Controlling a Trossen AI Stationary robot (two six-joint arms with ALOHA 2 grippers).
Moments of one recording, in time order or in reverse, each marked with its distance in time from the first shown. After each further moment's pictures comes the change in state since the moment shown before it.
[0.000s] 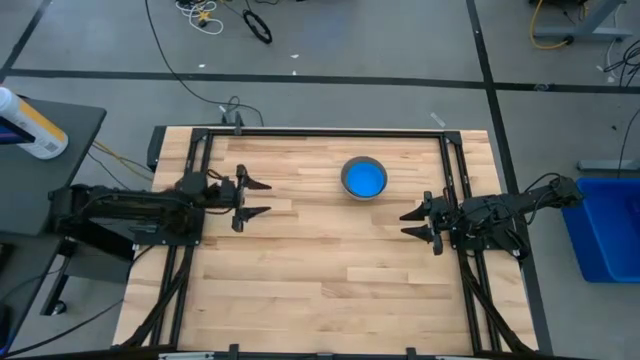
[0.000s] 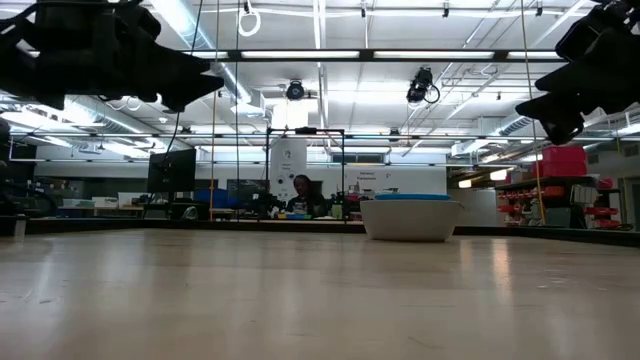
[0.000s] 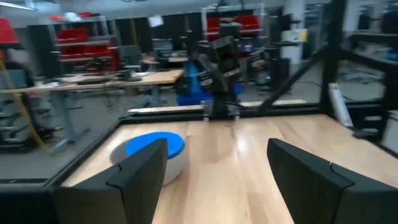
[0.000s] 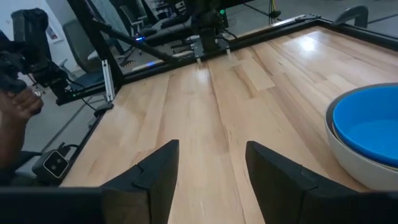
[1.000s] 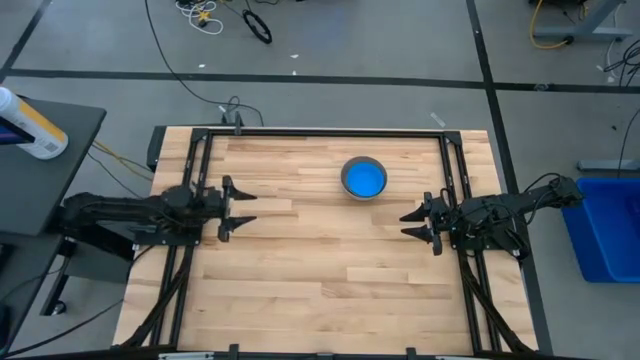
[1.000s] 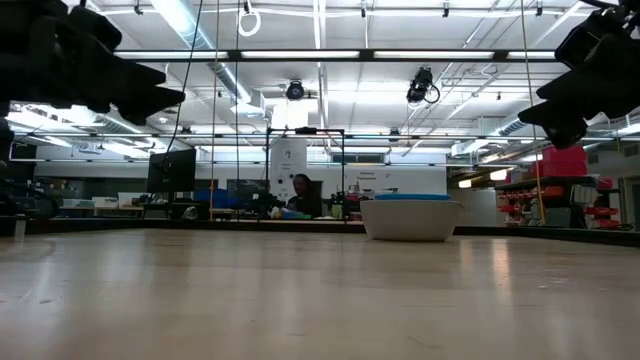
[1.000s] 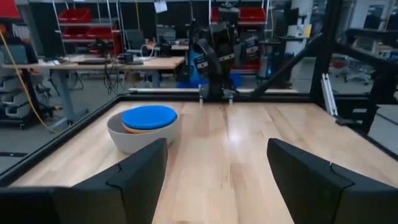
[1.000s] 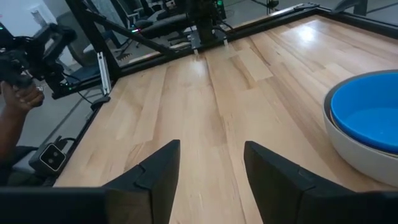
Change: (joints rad) left arm -0.178 -0.538 -0.098 -0.500 -0.215 -0.065; right arm 0.000 0.000 0.000 -0.036 0.000 0.019
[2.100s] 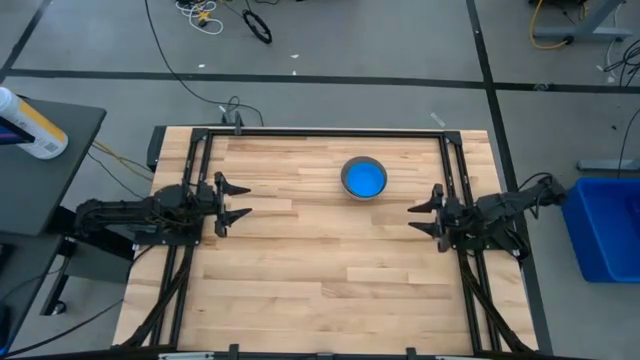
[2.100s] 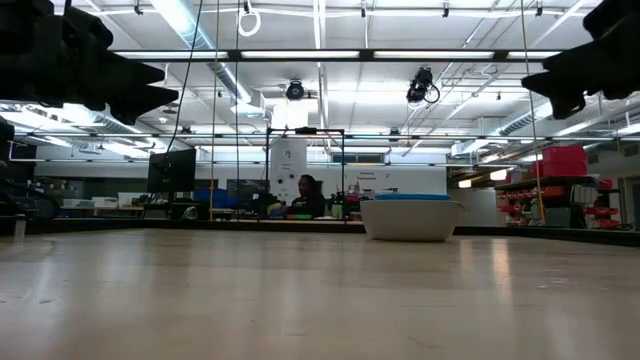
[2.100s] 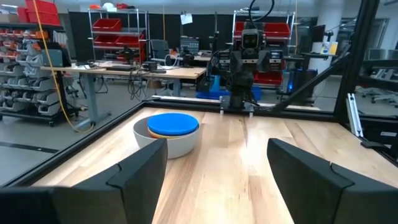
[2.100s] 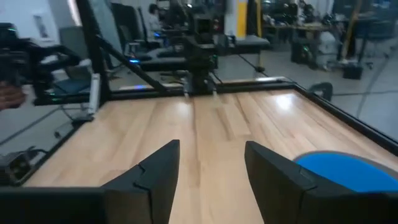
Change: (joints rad) left arm -0.002 -0.207 -0.002 -0.167 -0.104 -0.040; right arm 0.104 -0.199 0.000 -0.017 0.178 -0.291
